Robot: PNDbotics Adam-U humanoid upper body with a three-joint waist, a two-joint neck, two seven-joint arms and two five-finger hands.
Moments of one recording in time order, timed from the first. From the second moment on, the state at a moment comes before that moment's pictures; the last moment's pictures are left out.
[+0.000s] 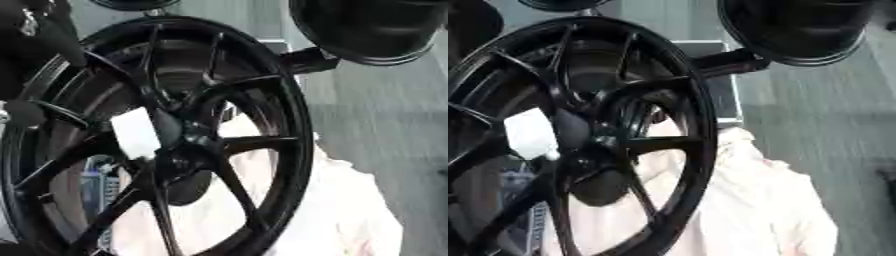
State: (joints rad) left arm -0.75 1.12 -0.24 -1.99 -0.09 -0.50 -0.59; right arm 0.19 -0.27 -0.25 -1.99 0.09 0.03 -0.76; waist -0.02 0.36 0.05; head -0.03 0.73
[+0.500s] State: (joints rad) left arm -0.83 1.09 -0.34 -1.99 -0.13 -0.45 -0.66; right arm 0.19 -0.27 -0.25 -1.99 0.09 0.03 -0.75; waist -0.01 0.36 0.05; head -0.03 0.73
